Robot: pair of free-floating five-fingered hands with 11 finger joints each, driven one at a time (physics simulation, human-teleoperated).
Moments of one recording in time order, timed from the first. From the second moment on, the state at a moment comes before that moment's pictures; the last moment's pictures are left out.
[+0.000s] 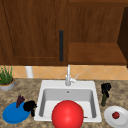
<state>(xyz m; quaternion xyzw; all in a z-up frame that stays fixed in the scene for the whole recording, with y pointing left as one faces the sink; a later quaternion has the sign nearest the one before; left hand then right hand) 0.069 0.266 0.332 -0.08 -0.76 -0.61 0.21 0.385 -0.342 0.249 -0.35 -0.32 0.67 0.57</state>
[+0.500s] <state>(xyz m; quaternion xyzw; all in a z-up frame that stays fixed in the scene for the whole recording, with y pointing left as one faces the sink) 0.069 0.266 0.332 -0.08 -0.76 -0.61 0.21 0.407 -0.360 0.256 -0.35 -0.32 0.67 0.57</state>
